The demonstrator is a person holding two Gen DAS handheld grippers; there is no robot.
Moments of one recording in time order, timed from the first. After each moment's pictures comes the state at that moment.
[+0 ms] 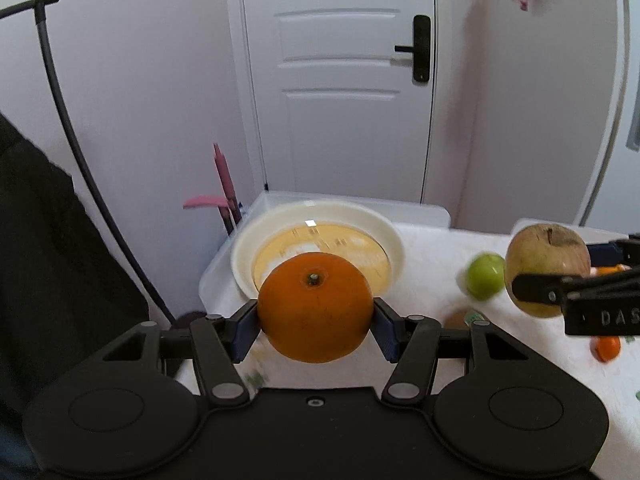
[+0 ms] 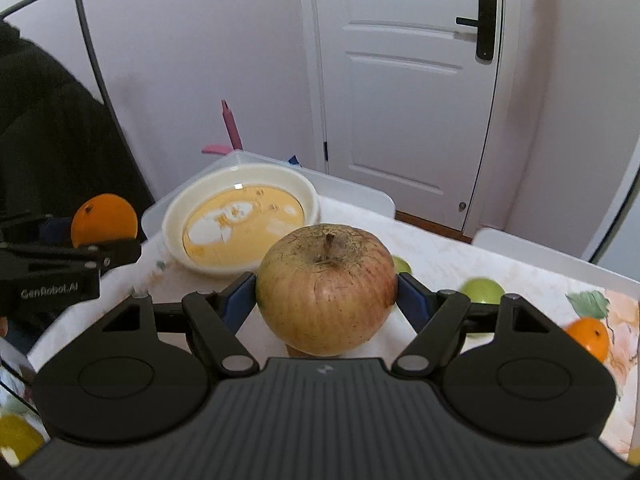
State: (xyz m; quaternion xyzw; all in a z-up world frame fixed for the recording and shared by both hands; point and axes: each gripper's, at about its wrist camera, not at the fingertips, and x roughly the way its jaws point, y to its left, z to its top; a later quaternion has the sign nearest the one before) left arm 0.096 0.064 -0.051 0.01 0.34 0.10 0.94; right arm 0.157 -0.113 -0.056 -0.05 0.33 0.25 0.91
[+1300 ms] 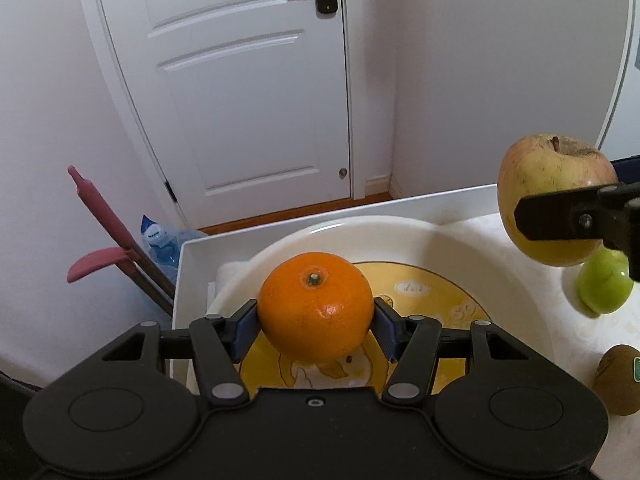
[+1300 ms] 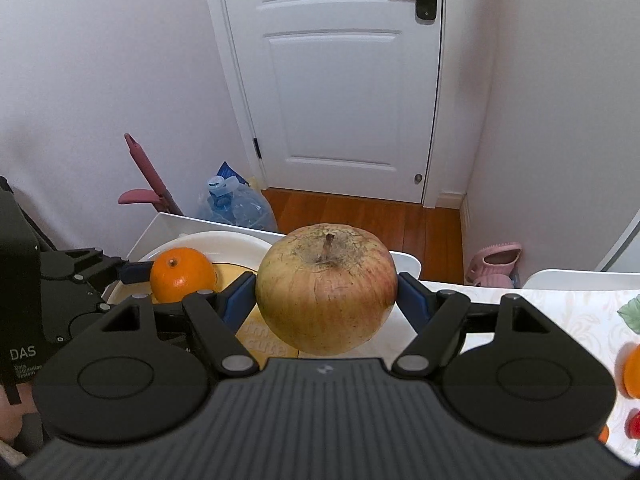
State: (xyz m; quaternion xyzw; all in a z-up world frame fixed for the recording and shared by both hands) left arm 0.305 0.153 -0.143 0.10 0.41 -0.08 0.90; right arm 0.293 -0.015 -0.077 0.01 0.39 0.11 0.92
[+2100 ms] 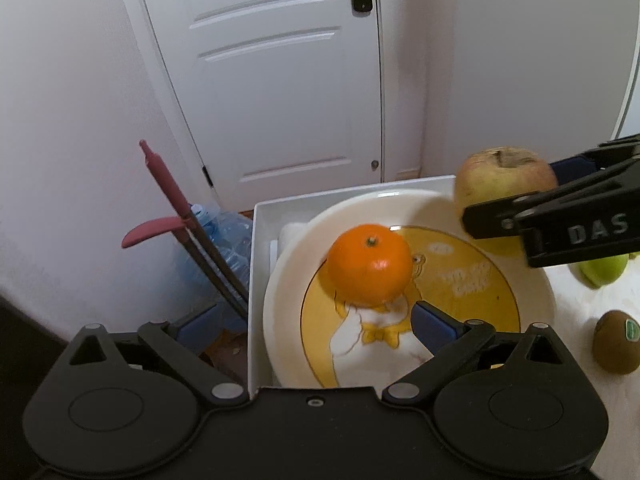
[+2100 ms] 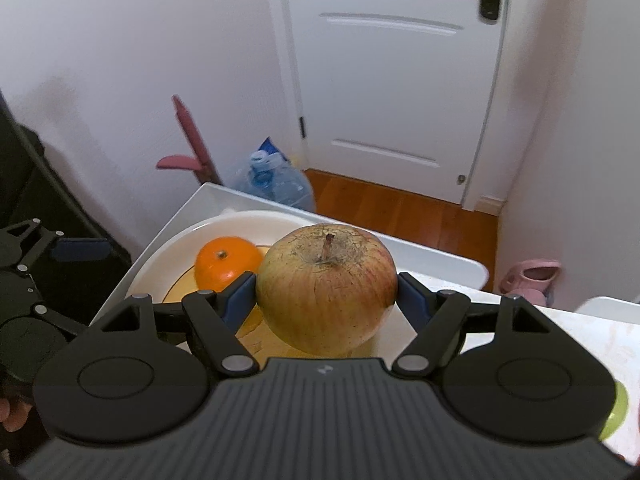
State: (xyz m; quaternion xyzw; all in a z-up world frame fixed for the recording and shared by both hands) left arm 0.255 0.171 -0.114 0.10 0.42 -0.03 0.90; right arm 0.300 0.023 -0.094 -0.04 0.40 0.19 0.90
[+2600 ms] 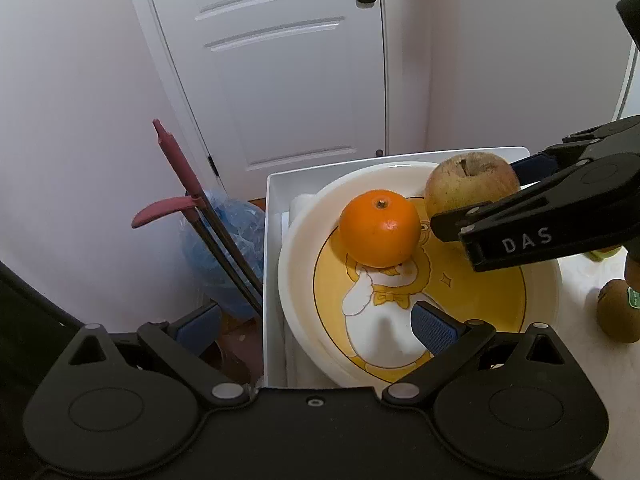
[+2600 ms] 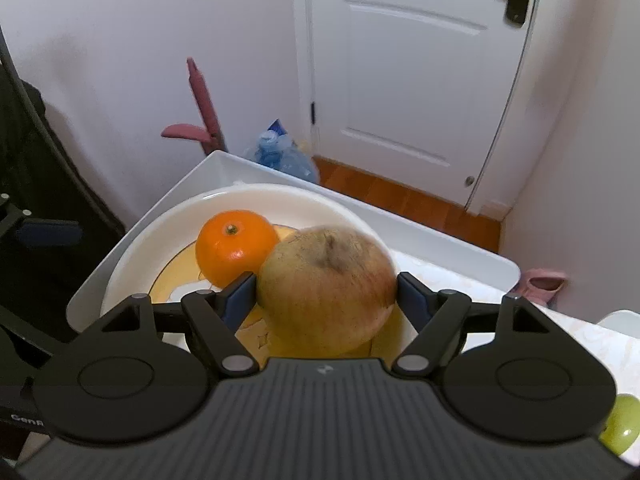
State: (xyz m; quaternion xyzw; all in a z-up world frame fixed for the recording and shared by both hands) left arm 0.235 0.178 -0.117 0.11 0.42 -0.02 0.90; right arm 0.299 0.048 -0.116 -0.08 0.39 0.20 0.90
